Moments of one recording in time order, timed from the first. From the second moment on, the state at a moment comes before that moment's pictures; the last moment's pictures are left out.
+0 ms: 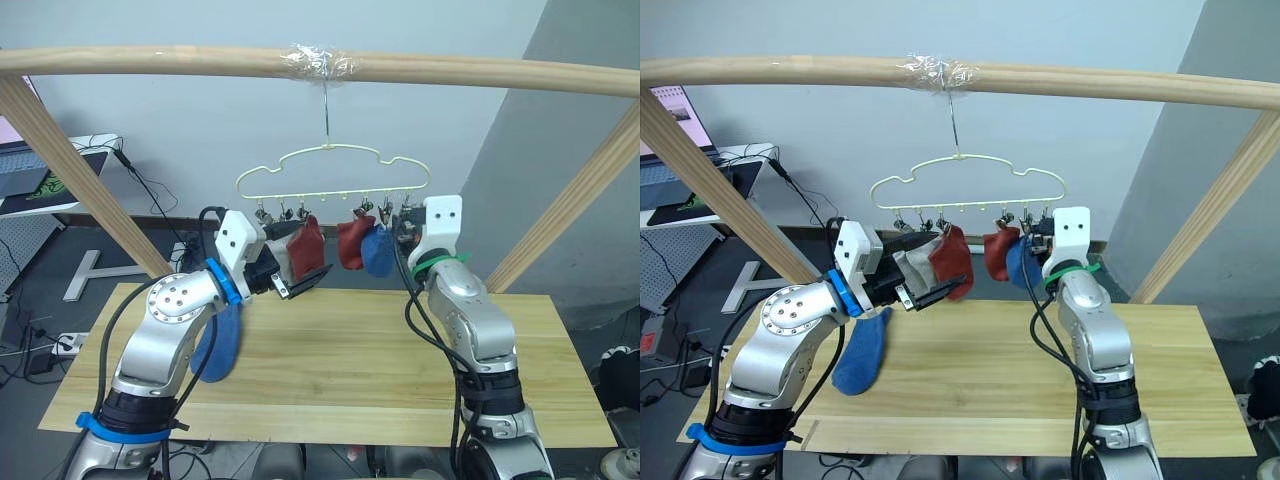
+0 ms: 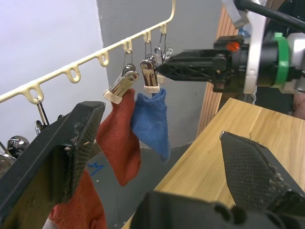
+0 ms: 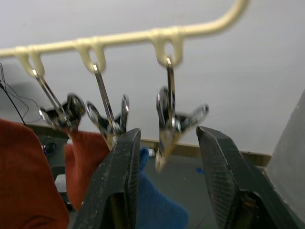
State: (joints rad) left arm -0.28 0.55 -0.03 -0.29 -0.29 0.23 -0.78; right arm -0.46 -0.01 0.02 -0.19 0.09 0.63 -0.01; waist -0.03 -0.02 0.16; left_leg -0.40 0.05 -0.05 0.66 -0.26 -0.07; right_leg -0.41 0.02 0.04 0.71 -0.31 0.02
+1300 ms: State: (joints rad) left arm -0.22 0.58 -0.01 -0.23 -0.38 0.16 -0.87; right arm -0.54 -0.01 0.01 -0.08 0.10 0.54 0.02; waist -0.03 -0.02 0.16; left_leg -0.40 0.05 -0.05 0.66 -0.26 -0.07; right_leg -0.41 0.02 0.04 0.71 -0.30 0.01
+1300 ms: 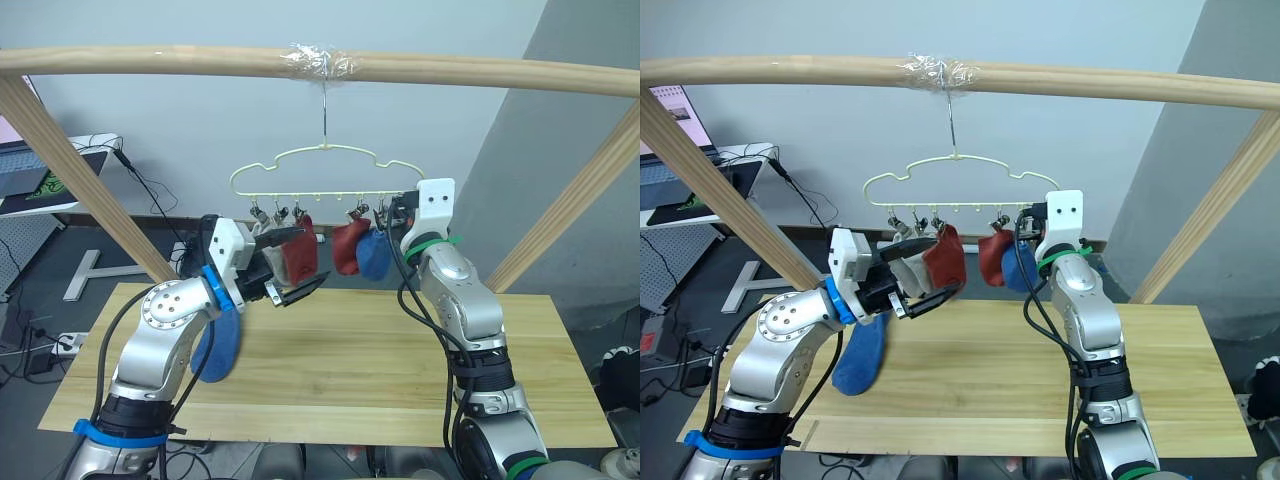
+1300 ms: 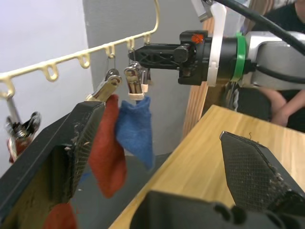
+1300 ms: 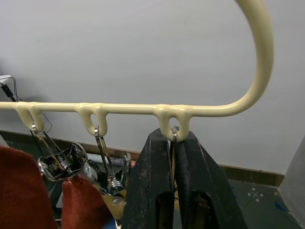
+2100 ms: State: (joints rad) left arm -0.27 0.61 0.05 0.41 -0.13 0.26 -0.66; right arm -0.54 -0.01 0.01 -0.16 0.10 0.63 0.03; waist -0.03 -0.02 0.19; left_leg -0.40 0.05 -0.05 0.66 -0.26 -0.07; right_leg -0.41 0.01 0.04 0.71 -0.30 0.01
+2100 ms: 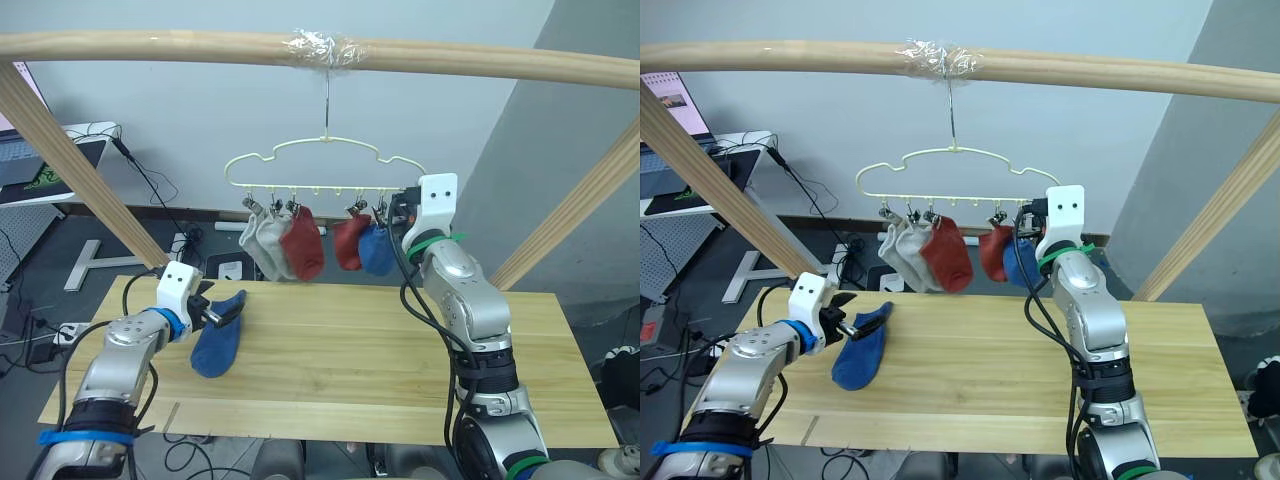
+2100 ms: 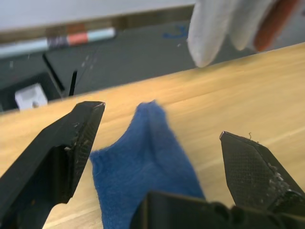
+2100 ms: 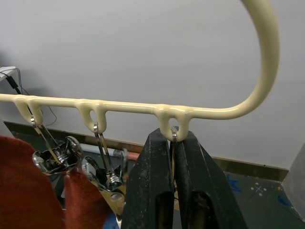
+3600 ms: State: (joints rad) left arm -0.57 0.04 -0.23 0.45 -0.03 -0.05 -0.62; right arm -0.55 0.01 0.02 -0.20 0.10 0.68 0.04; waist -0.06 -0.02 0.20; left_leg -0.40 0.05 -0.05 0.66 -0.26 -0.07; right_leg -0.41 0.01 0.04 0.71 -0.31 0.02
